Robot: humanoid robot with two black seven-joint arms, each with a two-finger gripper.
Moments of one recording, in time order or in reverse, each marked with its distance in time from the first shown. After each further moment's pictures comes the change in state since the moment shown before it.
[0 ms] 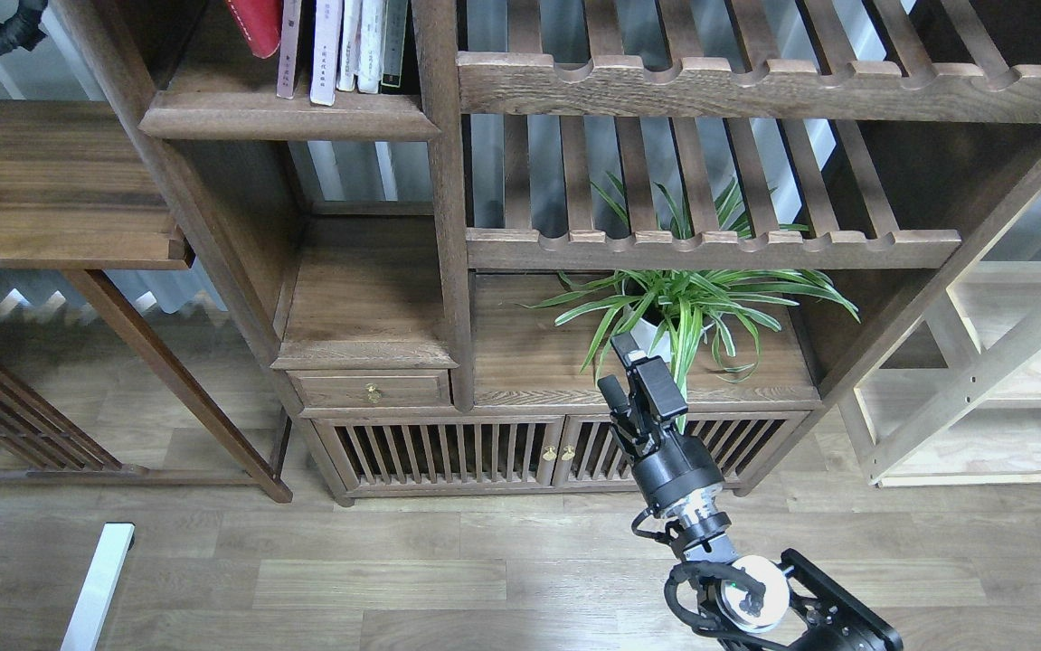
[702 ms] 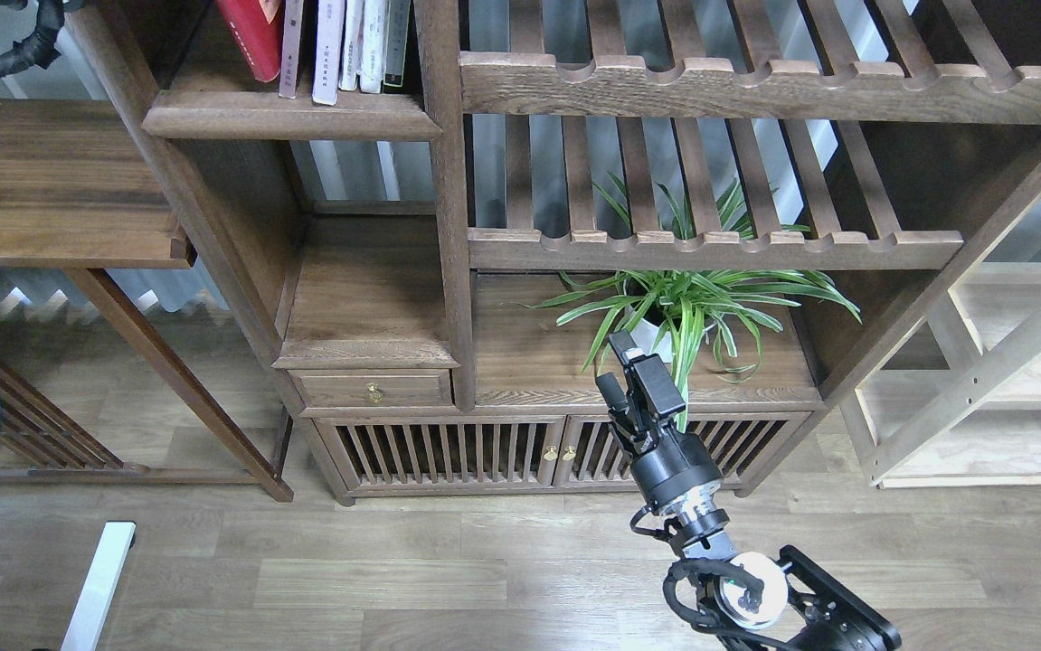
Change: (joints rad) left arm -0.006 -0.030 0.023 0.051 -0.003 -0.024 0.000; right arm 0.011 0.000 0.000 -0.006 0.000 0.000 0.001
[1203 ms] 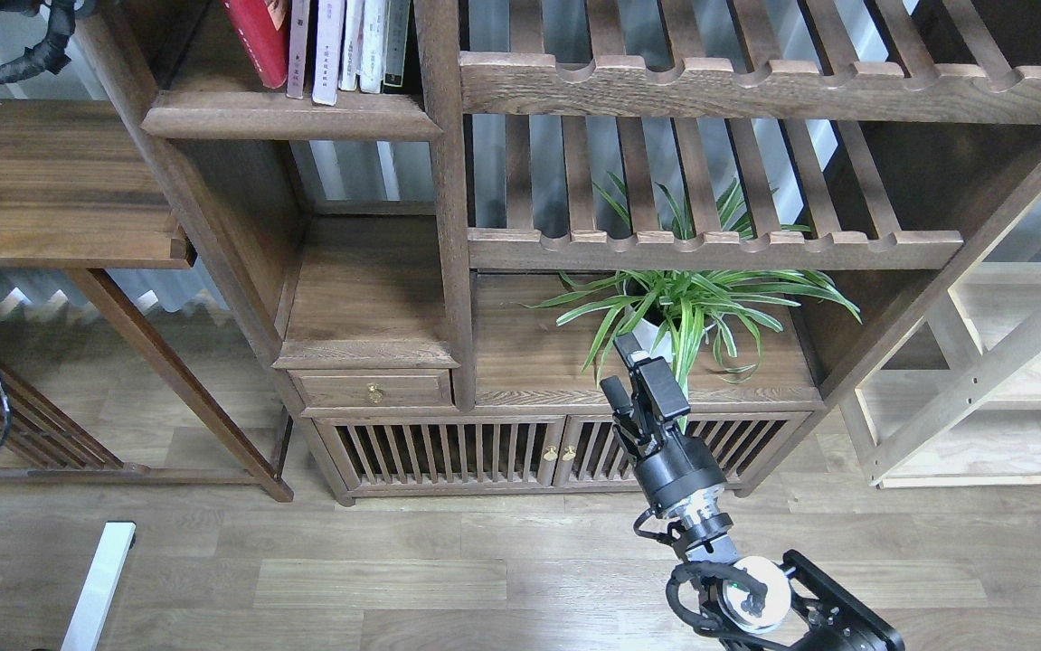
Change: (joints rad) left arm 0.008 -0.016 -0.001 0.016 0.002 -0.003 0.000; right arm -0.015 0.000 0.011 0.004 0.000 0.000 0.000
